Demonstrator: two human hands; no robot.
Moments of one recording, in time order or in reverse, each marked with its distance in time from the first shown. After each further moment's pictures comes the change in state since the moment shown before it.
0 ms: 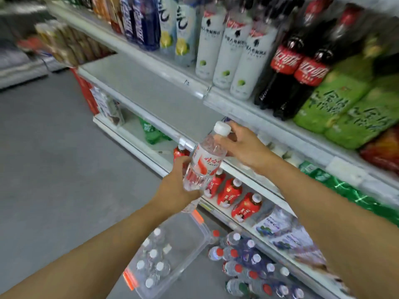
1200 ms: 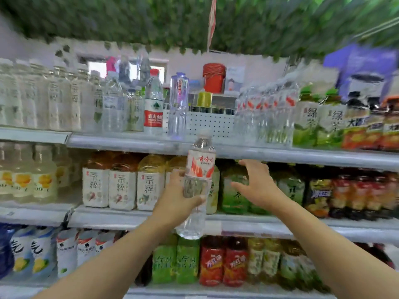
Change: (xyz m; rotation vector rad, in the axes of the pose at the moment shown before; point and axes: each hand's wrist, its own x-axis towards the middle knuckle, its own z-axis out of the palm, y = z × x) left_hand -0.049 0.504 -0.025 -0.153 -0.108 0.706; right_hand -0.271 -0.262 -0.343 -0.797 0.968 0.065
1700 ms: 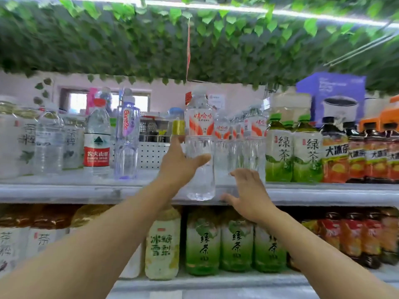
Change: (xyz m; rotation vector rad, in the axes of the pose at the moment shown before) left_hand 0.160 0.133 0.076 -0.148 0.117 0.168; right_hand 0.108 0.099 -0.048 -0.227 0.131 -0.069
